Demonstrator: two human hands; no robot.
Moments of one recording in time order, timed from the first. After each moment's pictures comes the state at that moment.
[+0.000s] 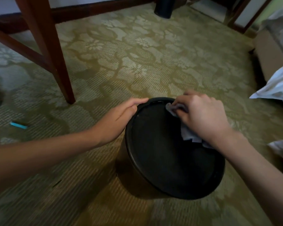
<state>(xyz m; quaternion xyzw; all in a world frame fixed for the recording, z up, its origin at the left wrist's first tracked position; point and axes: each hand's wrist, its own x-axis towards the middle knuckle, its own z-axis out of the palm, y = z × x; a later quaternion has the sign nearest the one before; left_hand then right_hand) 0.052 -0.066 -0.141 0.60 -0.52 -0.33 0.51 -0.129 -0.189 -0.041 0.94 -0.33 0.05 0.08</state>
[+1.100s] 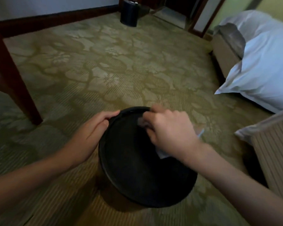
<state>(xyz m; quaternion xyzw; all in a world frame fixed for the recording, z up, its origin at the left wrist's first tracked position) 0.051 -0.071 -0.138 0.59 -0.53 -0.31 0.52 -0.135 -0.164 -0.042 0.94 -0.29 0.05 0.14</state>
